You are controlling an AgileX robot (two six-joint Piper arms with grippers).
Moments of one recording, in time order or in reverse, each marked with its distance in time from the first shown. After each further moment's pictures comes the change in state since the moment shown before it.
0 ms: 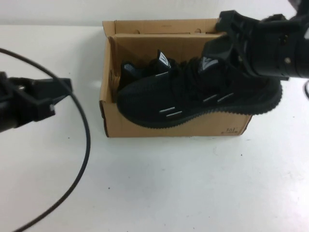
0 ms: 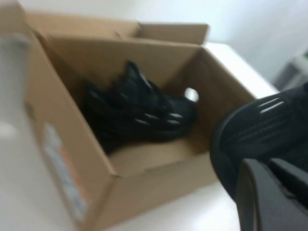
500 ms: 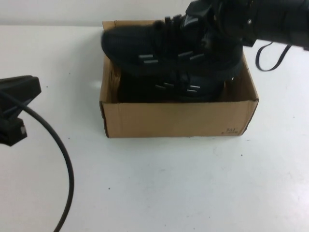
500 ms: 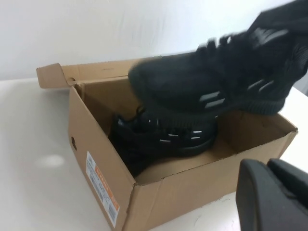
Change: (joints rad) right arm -0.098 0.304 -0.190 0.544 -0.154 -0.455; left arm 0.000 -0.265 0.000 0.313 -0.073 -0.210
